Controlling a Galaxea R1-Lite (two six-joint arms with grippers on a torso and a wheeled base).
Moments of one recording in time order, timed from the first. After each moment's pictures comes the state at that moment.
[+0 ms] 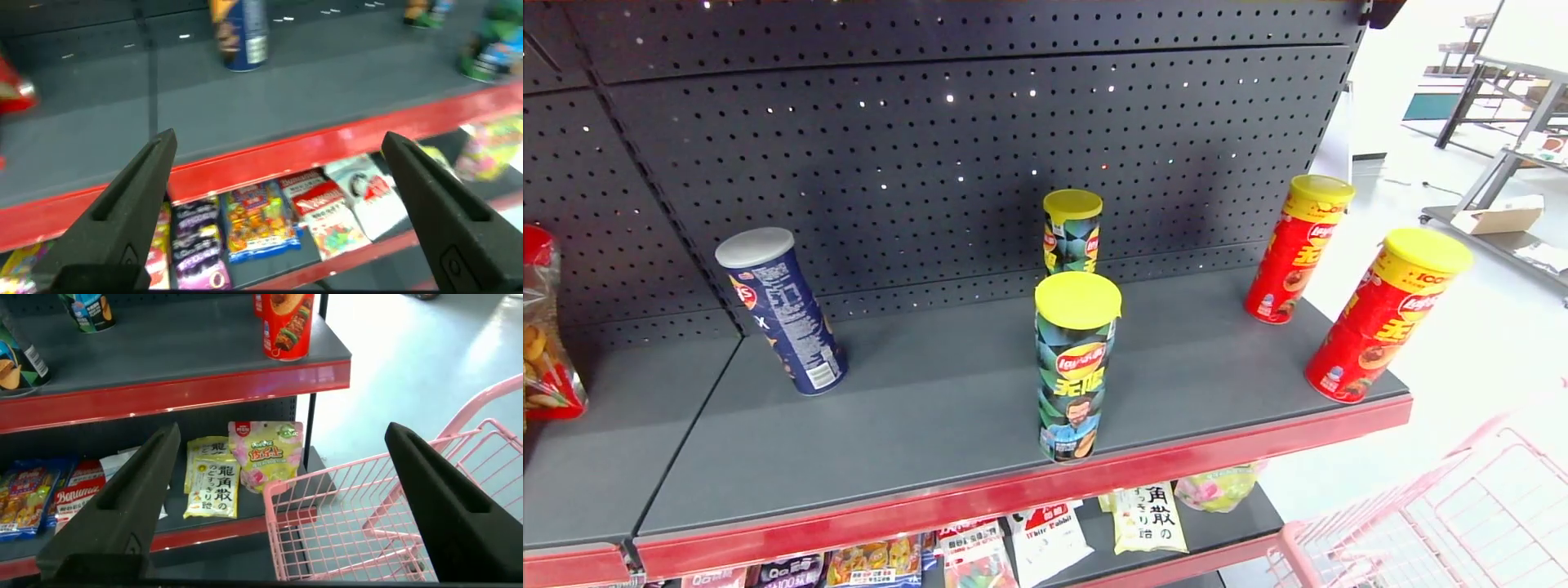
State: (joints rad) left arm 0.00 0.01 0.00 0.01 -0.11 0.06; right arm 0.00 0.00 0.00 0.00 0.01 0.01
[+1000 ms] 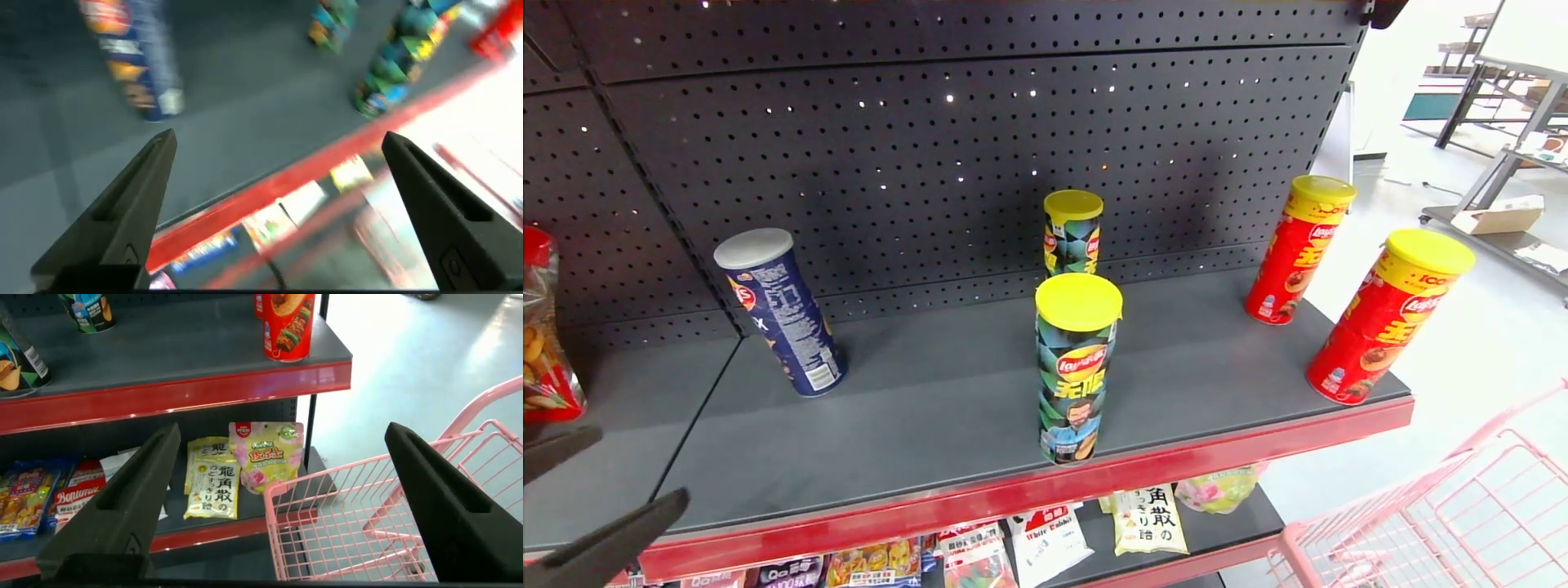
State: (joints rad) left arm -0.15 0.74 -0.51 0.03 -0.29 0.00; right arm 0.00 0.00 0.00 0.00 0.01 0.01
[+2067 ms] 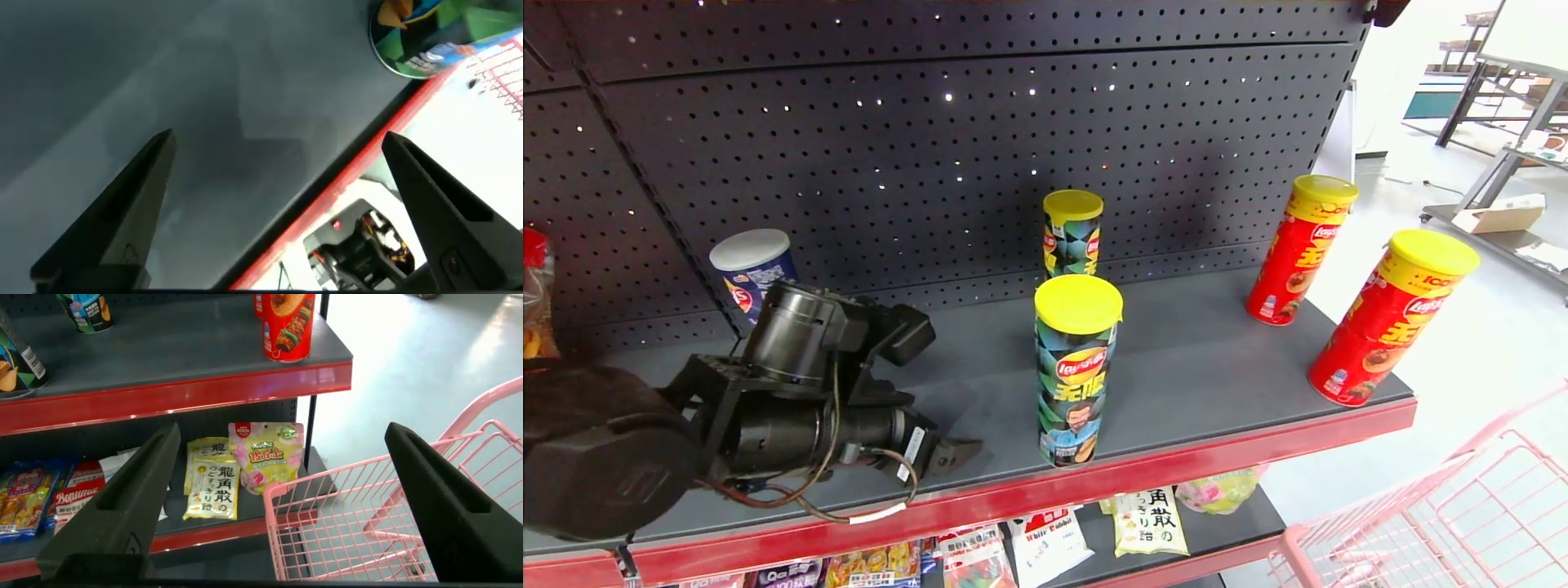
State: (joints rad) left arm -0.52 1.68 -0.75 -0.19 -0.09 0.04; right arm 0.00 0.00 0.00 0.00 0.01 0.01
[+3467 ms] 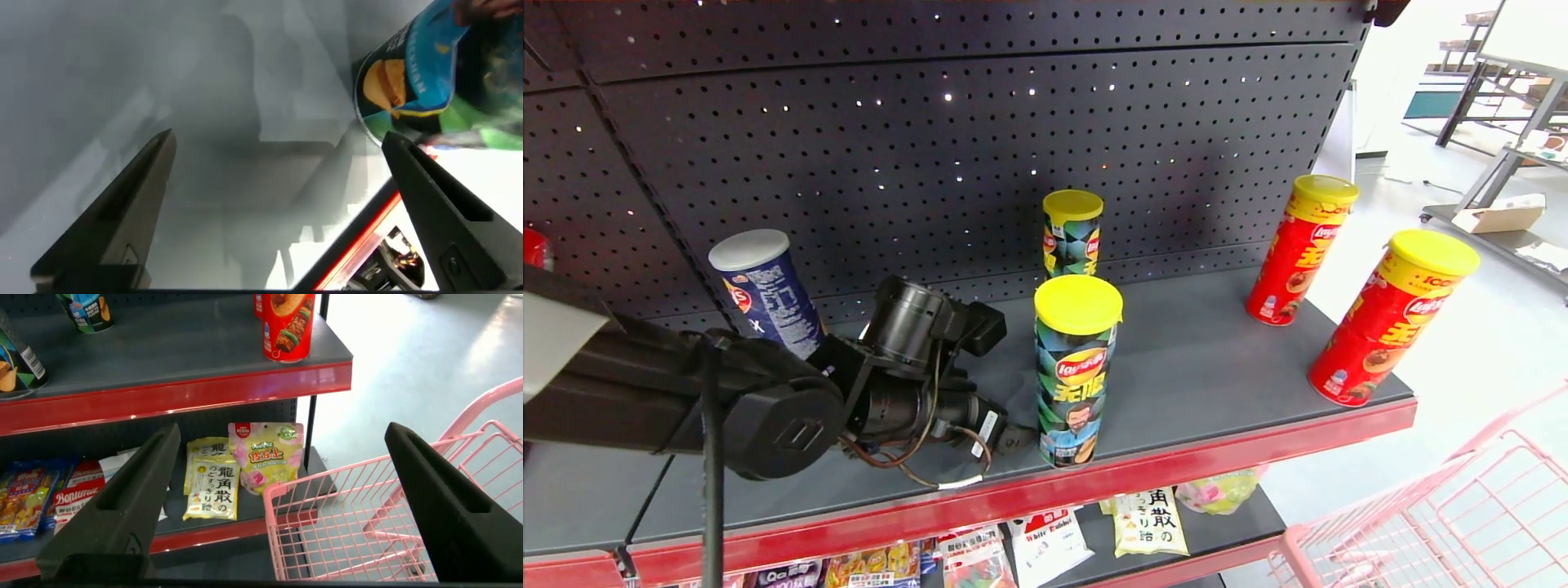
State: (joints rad) left arm -0.60 1.89 -0.94 -0.19 -0.03 0.04; right arm 0.00 0.00 0.00 0.00 0.01 0.01
